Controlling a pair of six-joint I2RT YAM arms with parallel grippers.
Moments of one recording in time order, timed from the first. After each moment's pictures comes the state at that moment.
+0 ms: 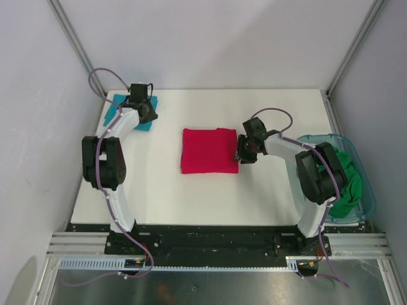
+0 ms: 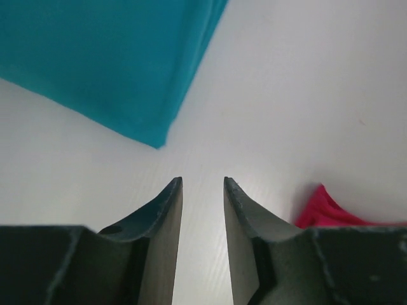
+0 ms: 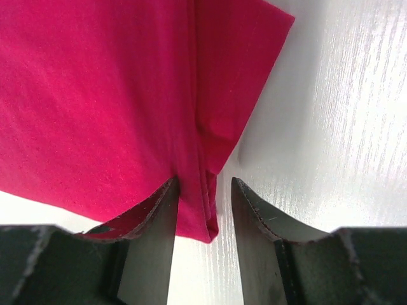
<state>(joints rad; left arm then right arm) -0.08 1.93 1.53 -0.42 -0.13 -0.44 0.44 1.83 1.17 -0.38 -0.13 0.62</state>
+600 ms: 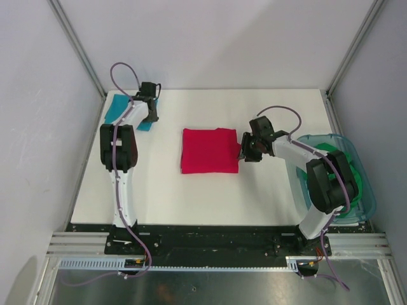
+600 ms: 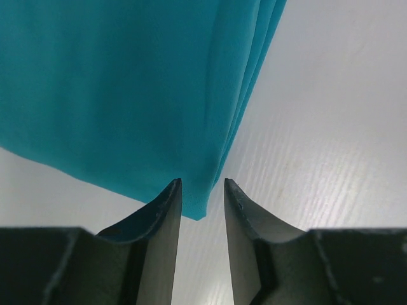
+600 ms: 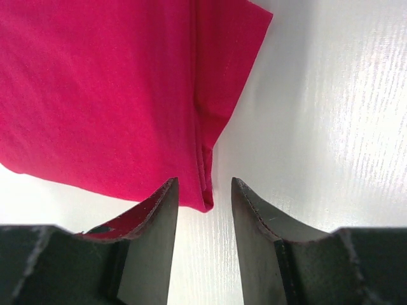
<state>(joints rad) -0.08 2.30 1.92 -0.59 -0.31 -0.18 0.42 1.71 1.11 -0.39 -0.13 0.60</state>
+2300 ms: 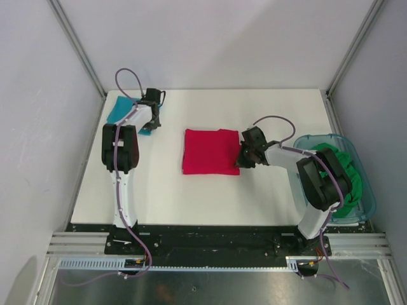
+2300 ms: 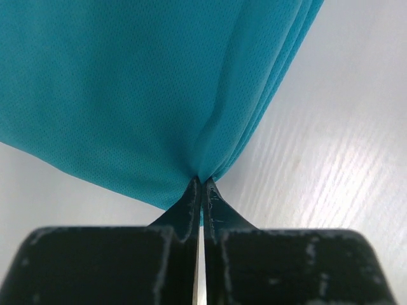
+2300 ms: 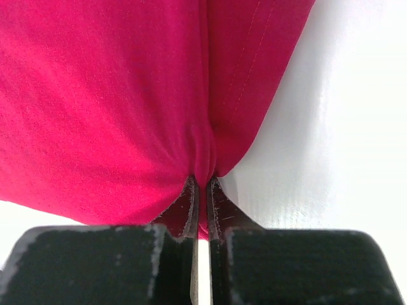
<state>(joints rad) -0.11 2.31 1.85 -0.61 -0.37 -0.21 0.49 1.77 1.01 -0.21 -0.07 0.73</state>
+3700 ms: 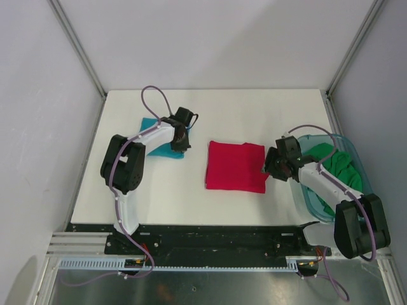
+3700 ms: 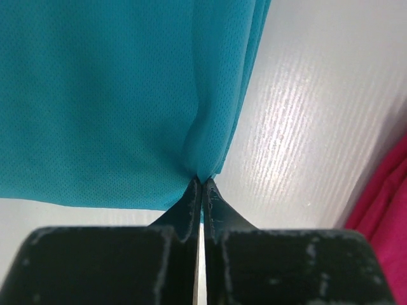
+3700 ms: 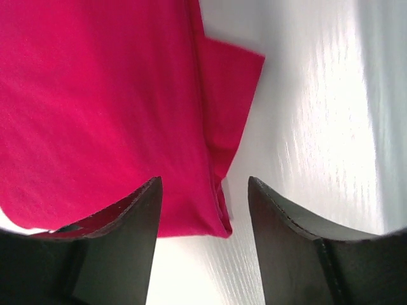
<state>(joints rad) -0.43 1.98 1.42 -0.62 -0.20 -0.52 0.30 1.27 0.72 -0.44 0.02 0.63</state>
